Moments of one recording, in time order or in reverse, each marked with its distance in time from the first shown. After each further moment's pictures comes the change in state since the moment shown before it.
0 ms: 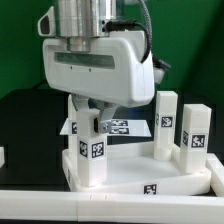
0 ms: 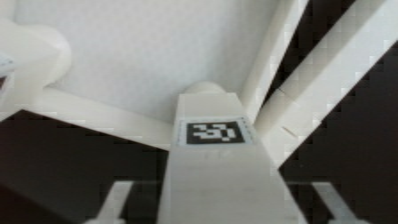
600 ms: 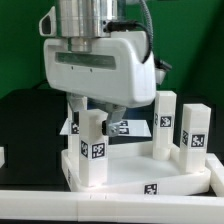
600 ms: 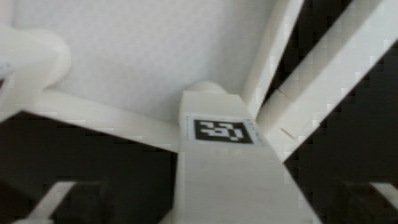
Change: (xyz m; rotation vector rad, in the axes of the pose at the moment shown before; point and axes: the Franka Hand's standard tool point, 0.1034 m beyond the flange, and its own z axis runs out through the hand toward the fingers) arm -0.001 -0.001 0.000 -0.011 0.009 -0.175
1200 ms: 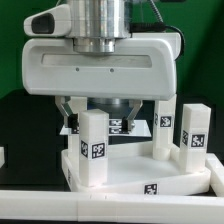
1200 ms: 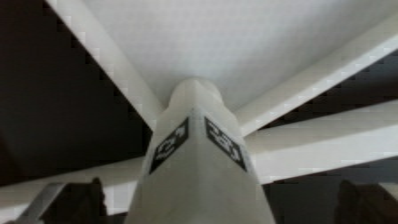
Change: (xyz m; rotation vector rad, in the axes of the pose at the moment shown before) arm -0.003 -0.004 0.000 -0.007 0.005 -0.642
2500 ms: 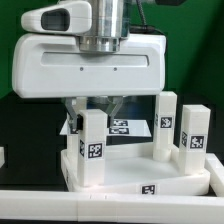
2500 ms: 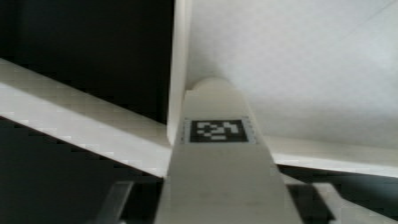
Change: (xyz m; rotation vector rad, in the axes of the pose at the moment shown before) arm 0.002 0.010 -0.002 -0.053 -0.013 -0.560
